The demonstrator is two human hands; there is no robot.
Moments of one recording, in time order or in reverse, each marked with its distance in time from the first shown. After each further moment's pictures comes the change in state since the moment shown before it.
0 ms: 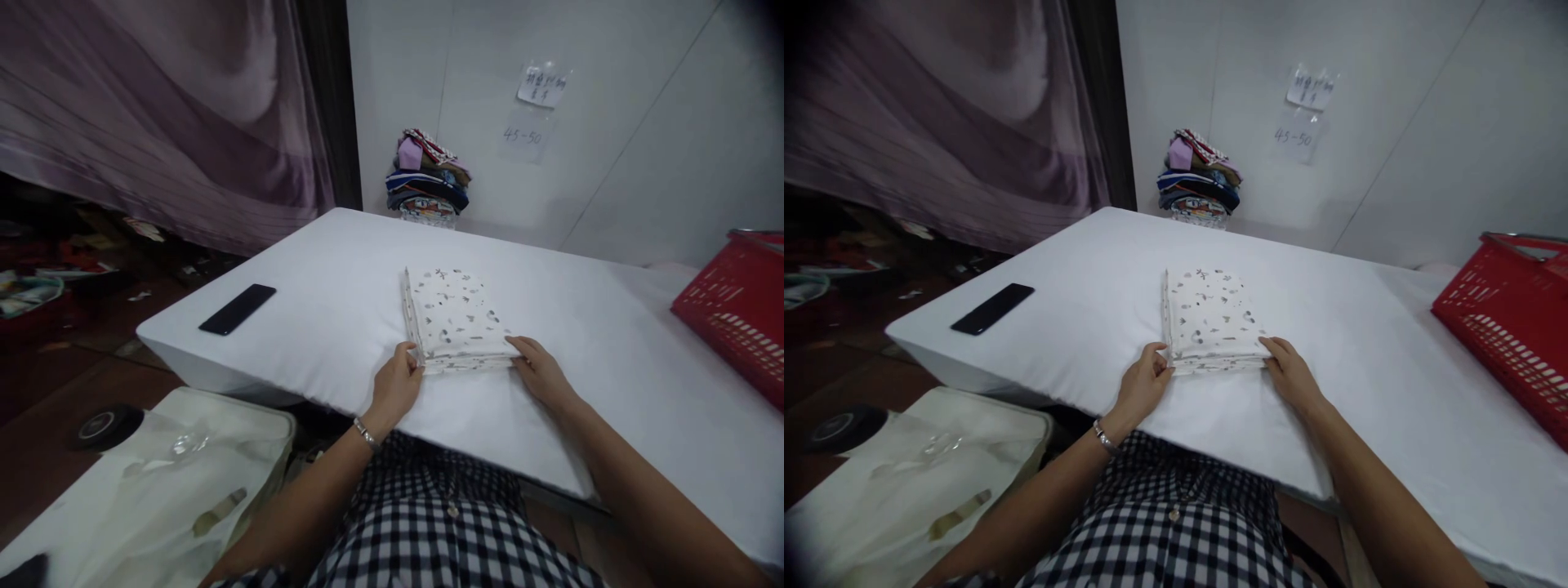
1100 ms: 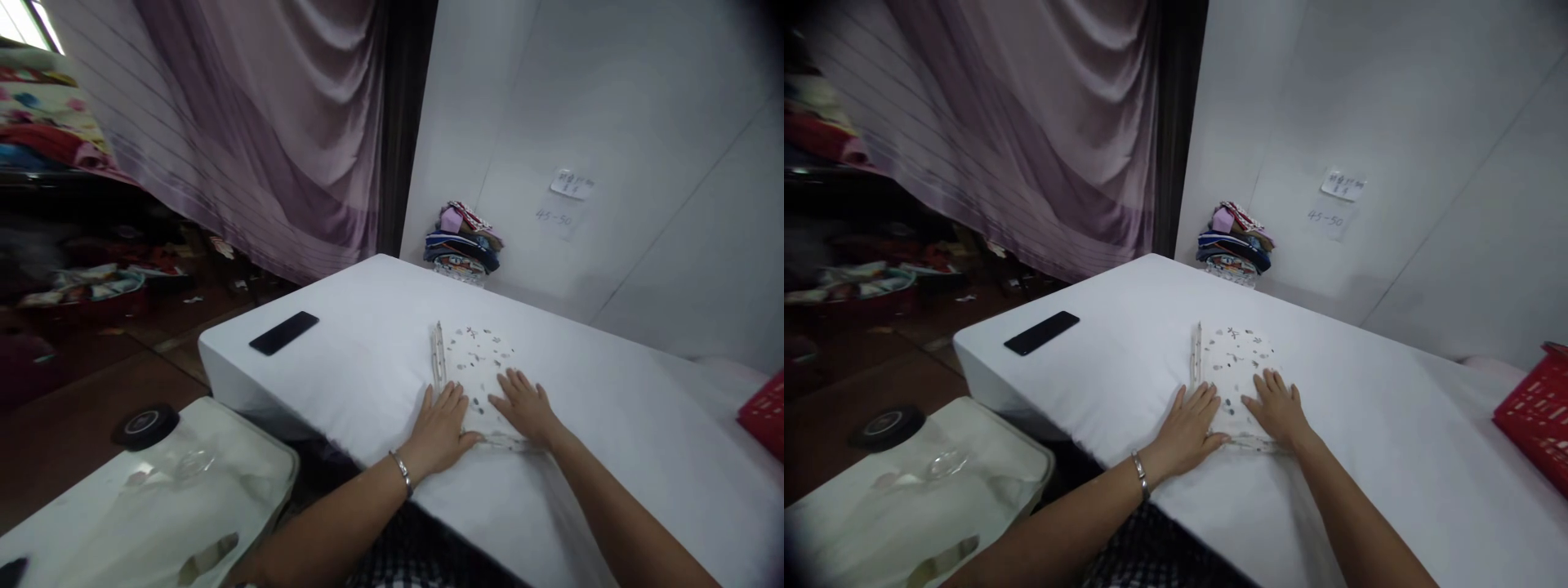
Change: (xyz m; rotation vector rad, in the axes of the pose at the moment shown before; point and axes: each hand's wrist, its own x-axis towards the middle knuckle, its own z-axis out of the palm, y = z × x) left_hand 0.022 0.004 0.014 0.295 -0.076 0.454; right_hand 0.087 -0.064 0.026 -0.340 -0.290 0.027
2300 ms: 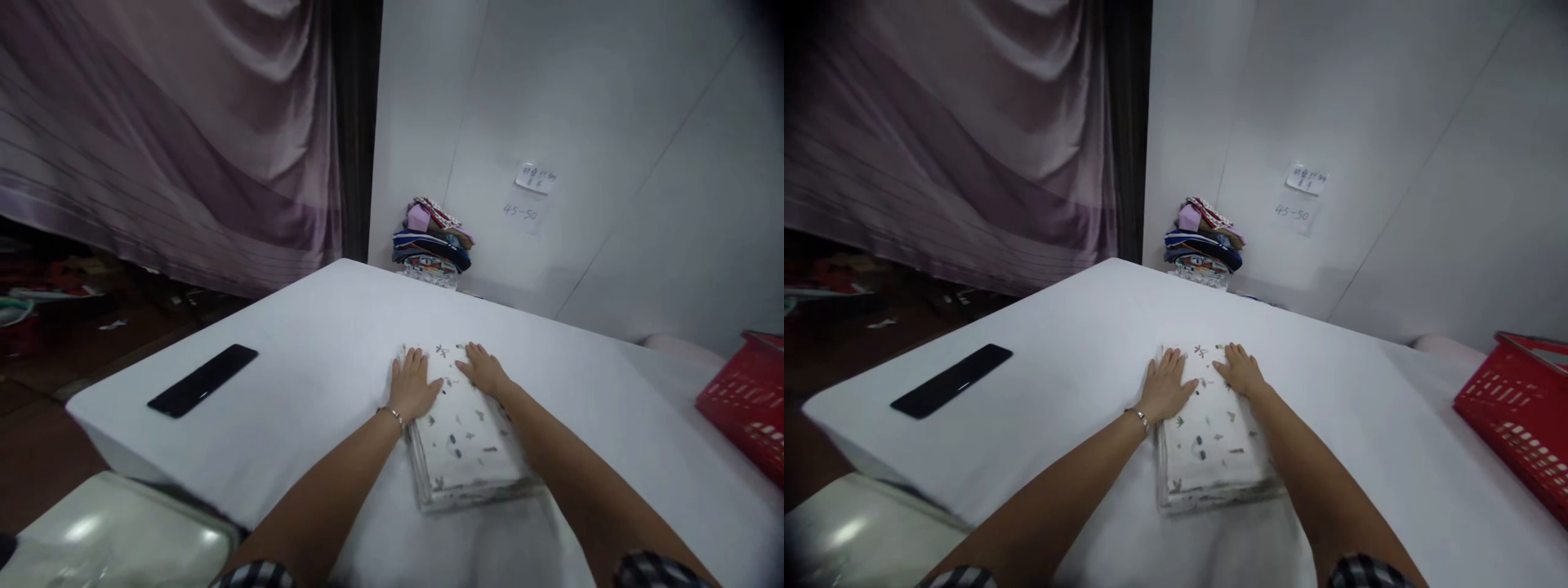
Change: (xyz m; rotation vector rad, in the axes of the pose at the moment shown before) left_hand 0.138 -0.068 0.010 0.040 -0.058 -0.280; right_hand 0.133 0.028 0.000 0.069 -0.046 0.015
